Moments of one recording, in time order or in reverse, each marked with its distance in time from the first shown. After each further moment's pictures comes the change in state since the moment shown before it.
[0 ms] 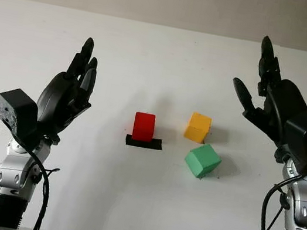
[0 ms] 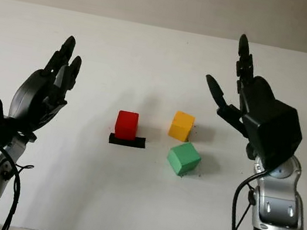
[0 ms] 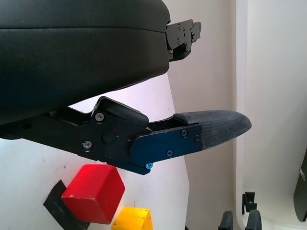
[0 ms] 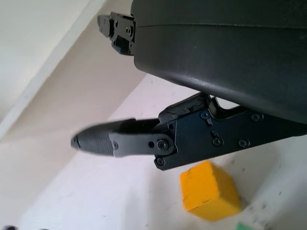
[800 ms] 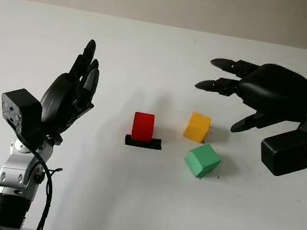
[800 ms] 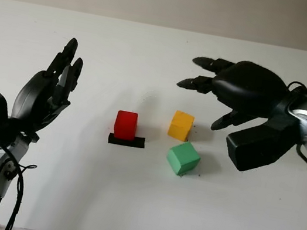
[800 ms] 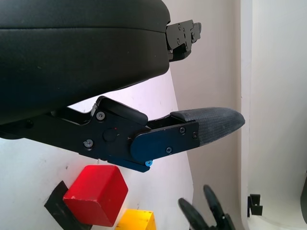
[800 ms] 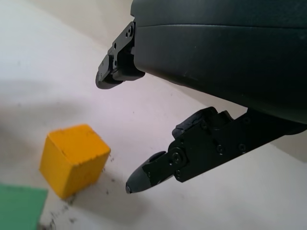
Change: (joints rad) left arm -0.005 -0.008 0.003 0.023 0.023 -0.012 0.000; right arm -0.515 -0.379 0.419 0.672 -0.660 -0.991 -0.015
